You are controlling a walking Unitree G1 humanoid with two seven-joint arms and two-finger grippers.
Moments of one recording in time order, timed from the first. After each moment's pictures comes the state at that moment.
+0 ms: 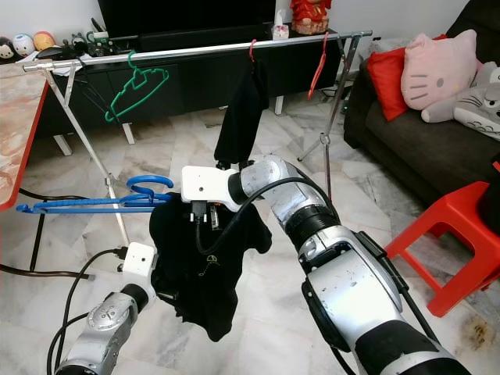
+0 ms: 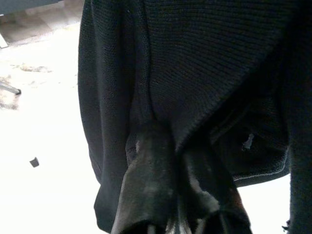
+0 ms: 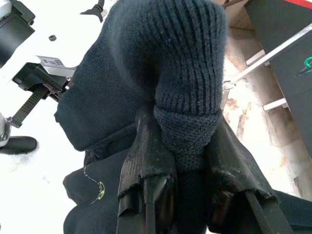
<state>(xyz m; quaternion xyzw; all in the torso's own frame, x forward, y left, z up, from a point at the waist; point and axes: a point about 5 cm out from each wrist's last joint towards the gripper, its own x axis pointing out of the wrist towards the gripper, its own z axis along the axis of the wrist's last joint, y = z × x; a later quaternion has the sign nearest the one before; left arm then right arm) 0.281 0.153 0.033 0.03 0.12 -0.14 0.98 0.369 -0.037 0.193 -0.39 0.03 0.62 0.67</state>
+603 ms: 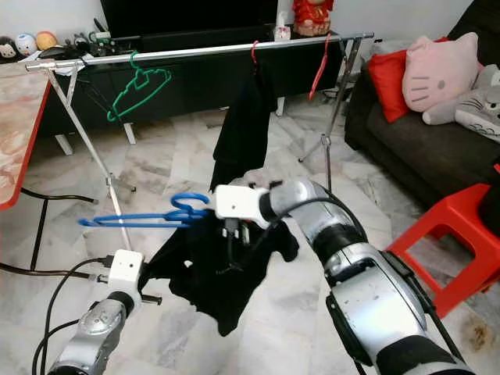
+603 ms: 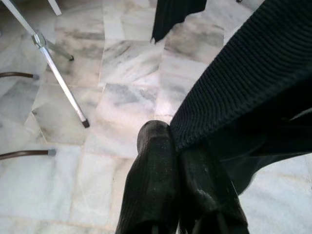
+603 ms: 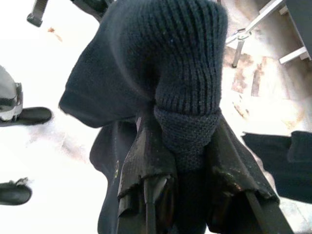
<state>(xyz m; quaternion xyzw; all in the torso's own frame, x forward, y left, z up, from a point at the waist) 0.275 0.182 0.012 0.07 0.19 -0.03 0.98 0.363 -0.096 0.147 -0.39 0.11 0.60 0.69</state>
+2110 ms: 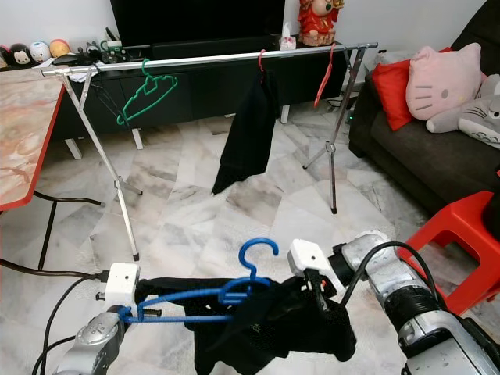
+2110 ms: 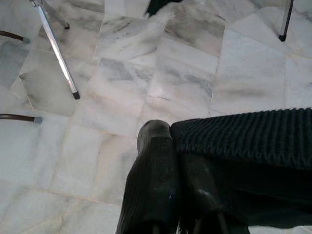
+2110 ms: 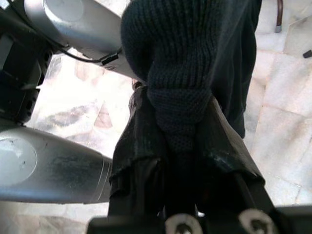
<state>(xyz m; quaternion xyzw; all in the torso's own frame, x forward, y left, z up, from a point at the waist) 0.261 0.184 -0.002 0.01 0.23 -0.03 0.97 0.293 -0.193 0.091 -0.23 0.26 0.72 0.60</state>
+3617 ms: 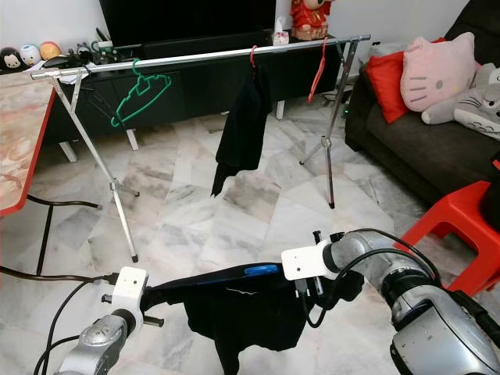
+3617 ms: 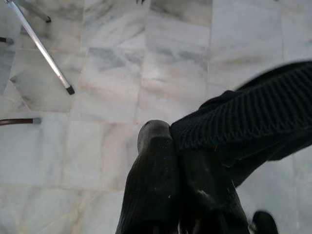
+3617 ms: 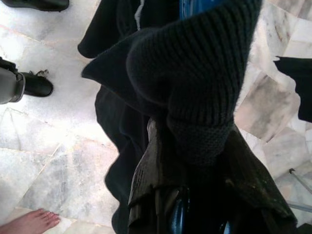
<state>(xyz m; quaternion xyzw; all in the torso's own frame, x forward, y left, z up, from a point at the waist) 0.257 0.178 -0.008 0.07 0.27 -0.08 0.96 0.328 -0.199 0.074 -0.54 0.24 0.51 0.62</state>
